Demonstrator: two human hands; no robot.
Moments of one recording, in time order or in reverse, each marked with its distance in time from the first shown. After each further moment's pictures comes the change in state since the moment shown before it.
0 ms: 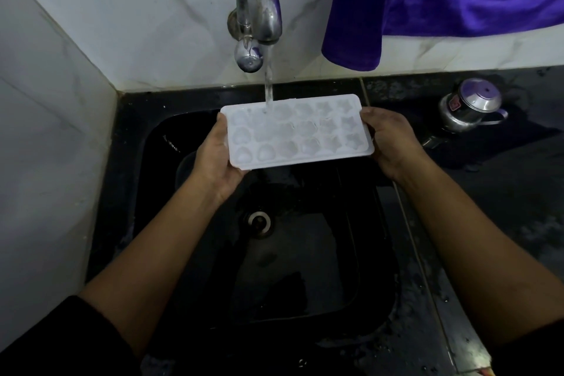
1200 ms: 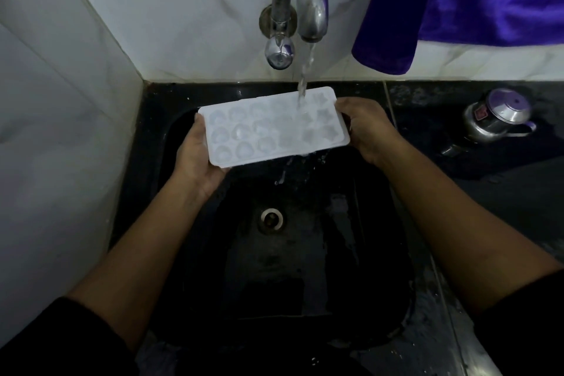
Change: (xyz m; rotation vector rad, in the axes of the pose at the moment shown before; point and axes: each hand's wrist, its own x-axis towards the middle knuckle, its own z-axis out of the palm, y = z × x) left_hand -0.008 0.021 -0.055 -0.070 0.107 0.089; right_hand 0.014 -0.011 0.072 -0.184 -0.116 0.004
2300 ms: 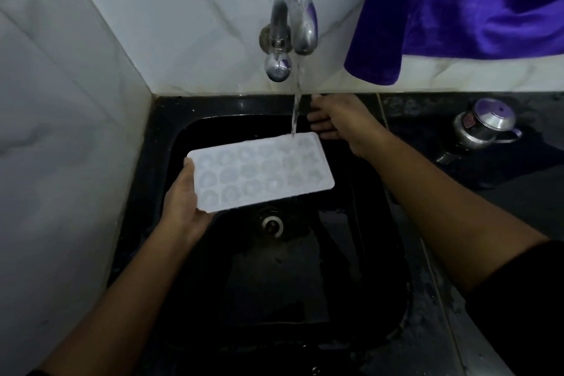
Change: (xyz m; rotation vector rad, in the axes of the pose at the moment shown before) left_hand -0.053 -0.020 -0.039 -0.047 0.143 -0.024; right_hand -0.008 -0.028 0.015 -0.130 -0.137 -0.069
